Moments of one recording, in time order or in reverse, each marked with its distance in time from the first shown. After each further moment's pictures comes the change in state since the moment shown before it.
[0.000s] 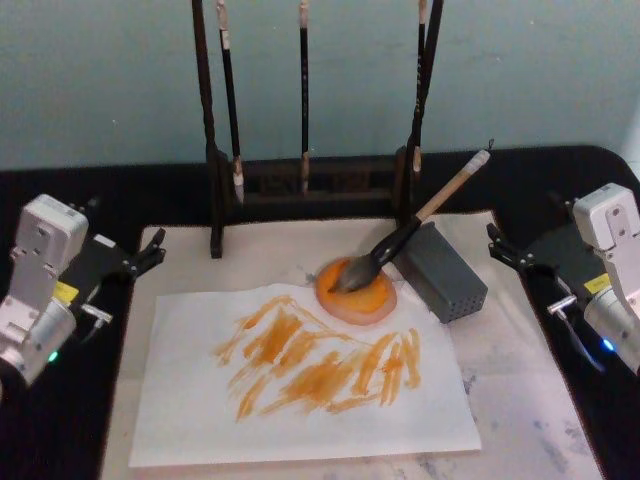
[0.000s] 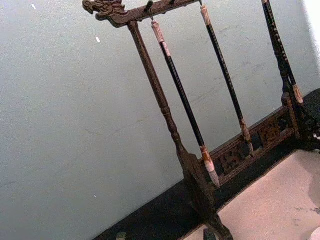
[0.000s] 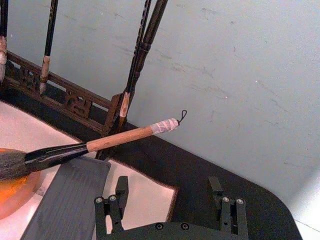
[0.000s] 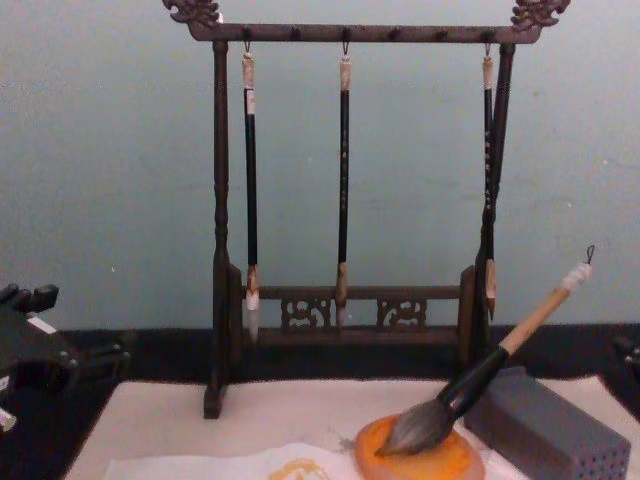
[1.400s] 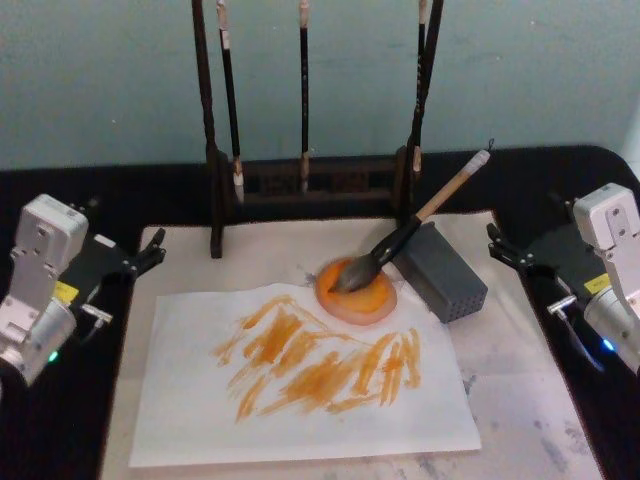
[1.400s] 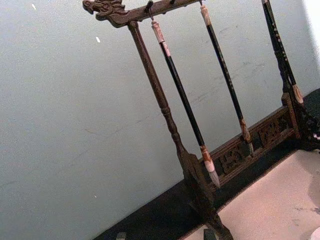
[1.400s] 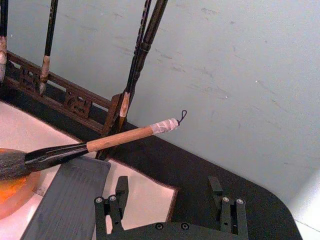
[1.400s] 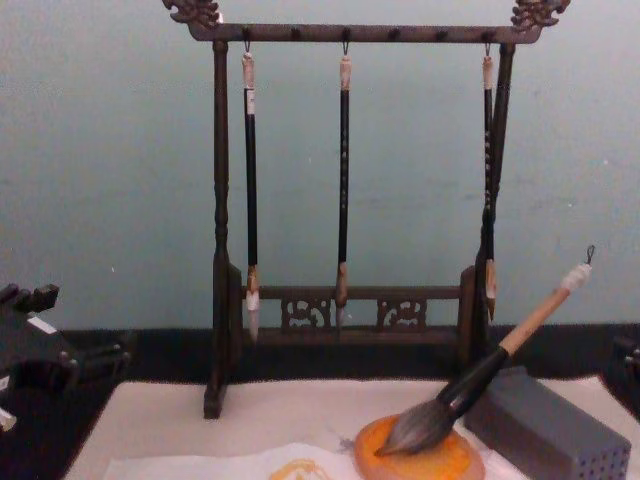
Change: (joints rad) left arm 0.000 0.000 0.000 0.000 0.000 0.000 0.000; right arm 0.000 0.000 0.000 0.000 0.000 0.000 0.000
